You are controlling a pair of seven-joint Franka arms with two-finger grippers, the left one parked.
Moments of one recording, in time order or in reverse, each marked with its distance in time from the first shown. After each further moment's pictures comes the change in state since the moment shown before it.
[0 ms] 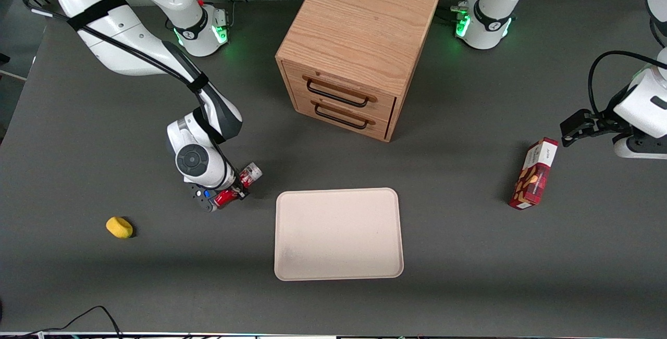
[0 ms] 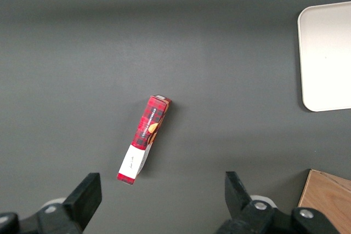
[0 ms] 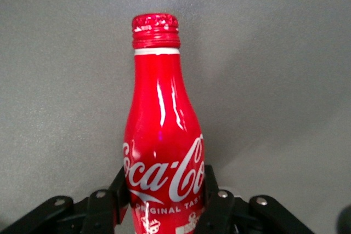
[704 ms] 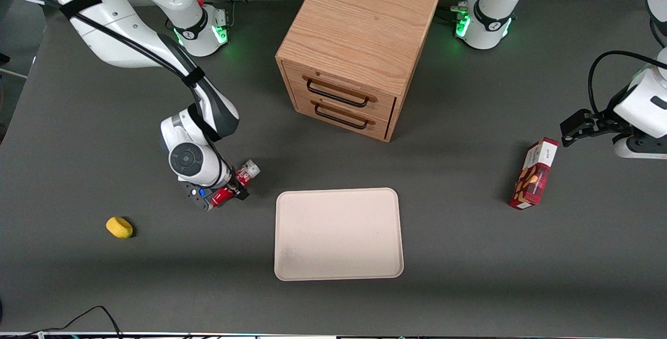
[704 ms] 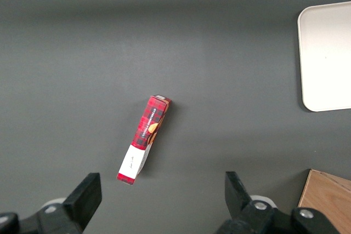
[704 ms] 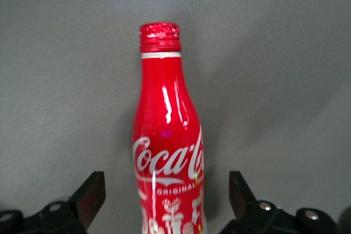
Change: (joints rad) arm 0.000 -0.028 0.001 0.002 0.010 -0.058 -0.017
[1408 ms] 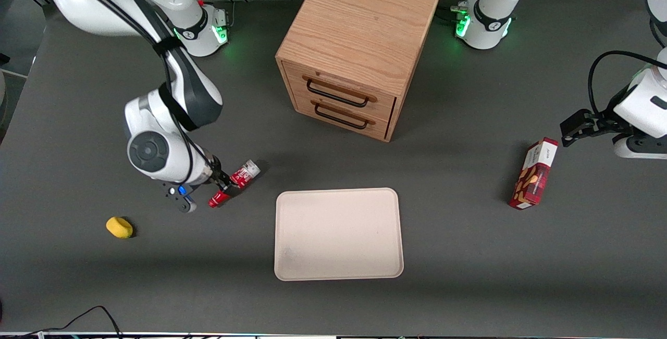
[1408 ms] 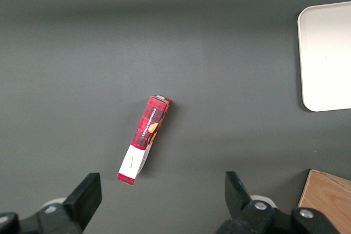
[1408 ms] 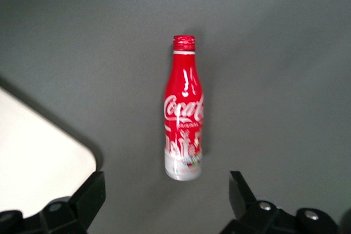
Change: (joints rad) arm 0.004 -0.093 0.017 0.189 0.142 -0.284 -0.156
